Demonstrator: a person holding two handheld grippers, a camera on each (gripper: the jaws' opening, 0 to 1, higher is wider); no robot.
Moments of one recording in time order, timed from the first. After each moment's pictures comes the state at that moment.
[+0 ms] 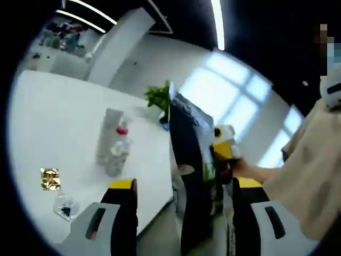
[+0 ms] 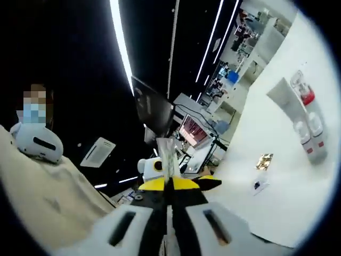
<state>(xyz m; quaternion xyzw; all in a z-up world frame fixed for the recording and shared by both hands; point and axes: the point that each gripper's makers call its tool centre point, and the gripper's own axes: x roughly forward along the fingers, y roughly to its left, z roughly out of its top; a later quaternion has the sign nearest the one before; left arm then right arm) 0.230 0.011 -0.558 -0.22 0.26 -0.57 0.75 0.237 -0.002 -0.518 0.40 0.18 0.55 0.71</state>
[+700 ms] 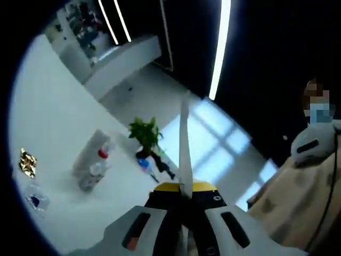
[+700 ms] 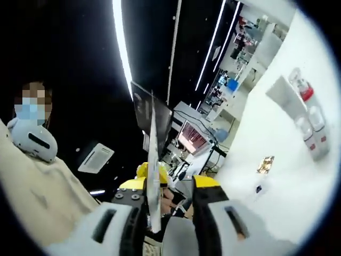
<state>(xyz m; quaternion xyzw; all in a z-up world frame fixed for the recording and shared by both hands) 0.244 0.031 -0.489 -0.42 0.16 -0.55 0.71 0.233 0.020 -0.530 0.42 0.16 0.54 0.71</state>
